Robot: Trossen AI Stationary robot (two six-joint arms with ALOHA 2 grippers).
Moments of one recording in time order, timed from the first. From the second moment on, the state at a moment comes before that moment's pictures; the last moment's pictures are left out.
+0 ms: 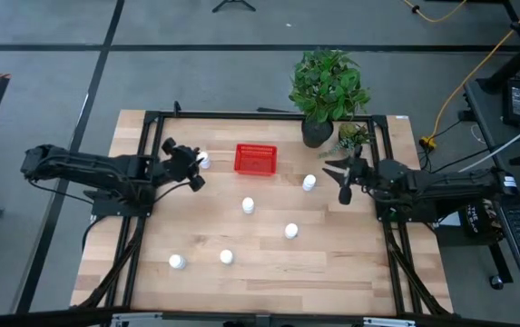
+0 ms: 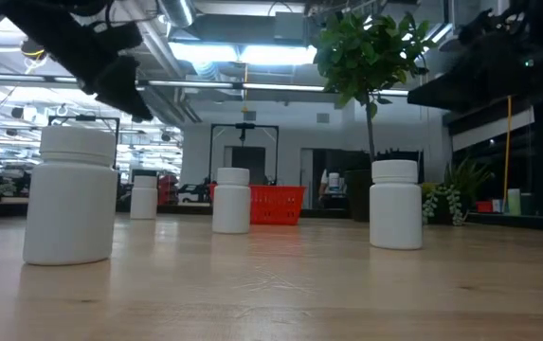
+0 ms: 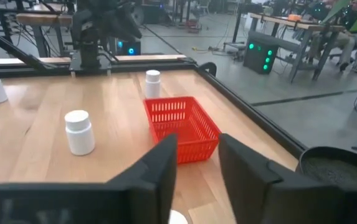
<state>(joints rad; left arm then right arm) -0.01 0.84 0.54 -0.49 -0.73 -0.32 -0.05 0.51 0.18 0.19 0.31 -0.03</state>
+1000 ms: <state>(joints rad) 0.17 0.88 0.38 -0.39 -0.49 -0.56 -0.05 0.52 0.18 0.24 0.31 -0.06</state>
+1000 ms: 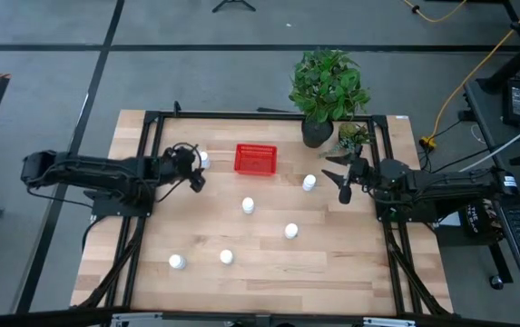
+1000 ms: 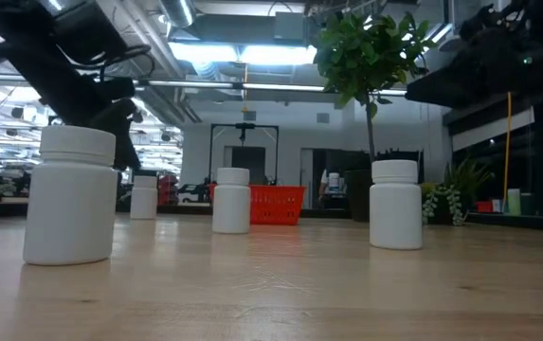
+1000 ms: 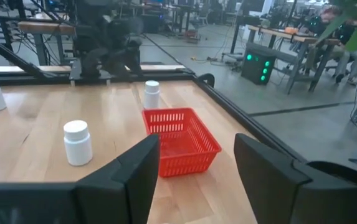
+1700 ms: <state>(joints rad) 0.39 1.14 0.69 -0.57 -0.31 -0.47 -0.06 0.52 0.18 0.30 0.31 -0.11</state>
